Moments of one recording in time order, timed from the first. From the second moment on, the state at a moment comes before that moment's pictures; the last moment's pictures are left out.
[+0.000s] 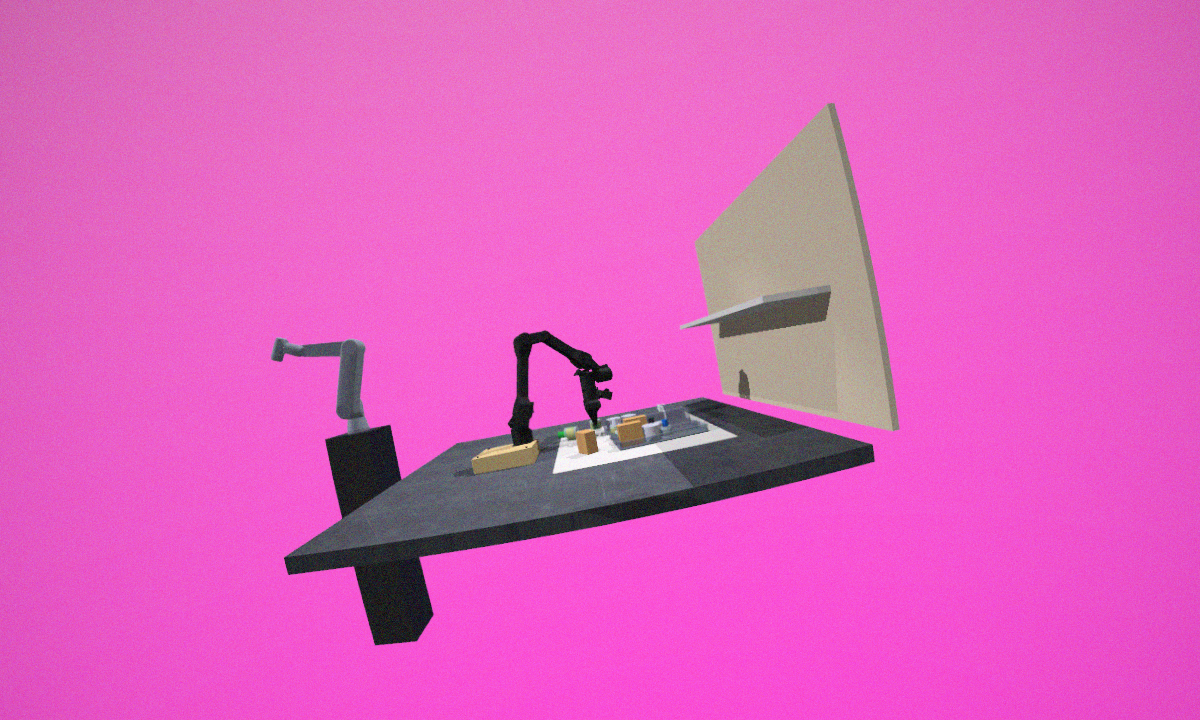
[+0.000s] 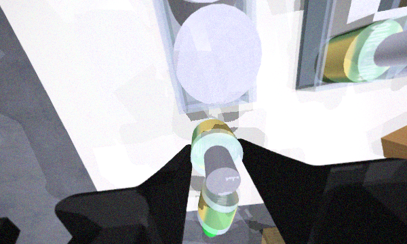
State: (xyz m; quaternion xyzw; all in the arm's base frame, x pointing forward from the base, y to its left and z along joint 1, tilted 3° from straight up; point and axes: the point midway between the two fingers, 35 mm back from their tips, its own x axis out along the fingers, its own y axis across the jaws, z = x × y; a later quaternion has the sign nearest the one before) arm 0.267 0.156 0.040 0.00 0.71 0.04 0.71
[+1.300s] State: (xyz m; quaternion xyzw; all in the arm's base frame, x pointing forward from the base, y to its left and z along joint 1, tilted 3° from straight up) arm 0.293 0.045 0.081 -0.01 0.70 0.05 0.71
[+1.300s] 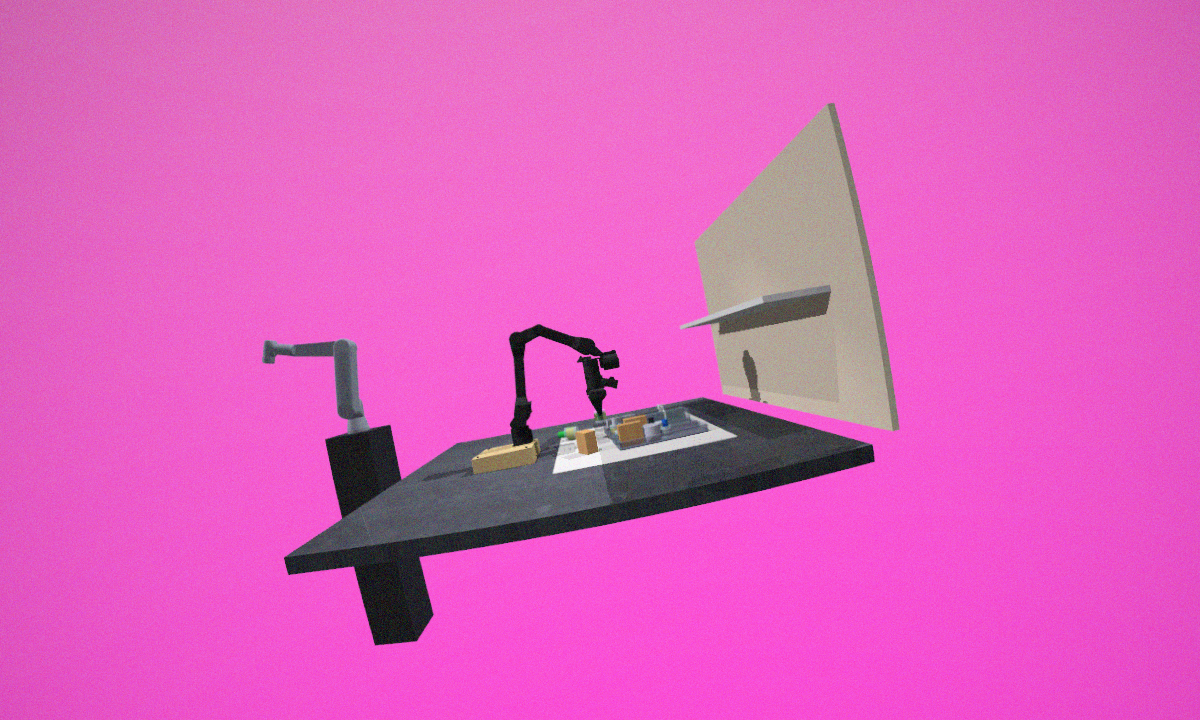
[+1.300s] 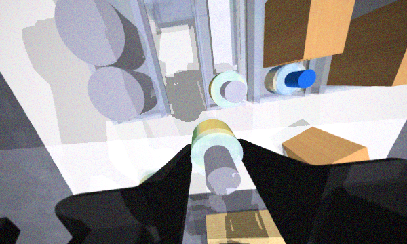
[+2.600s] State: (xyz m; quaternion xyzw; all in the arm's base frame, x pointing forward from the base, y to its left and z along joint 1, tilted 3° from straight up) arm 0.298 0.019 0.042 -0.02 0.71 0.06 0.71
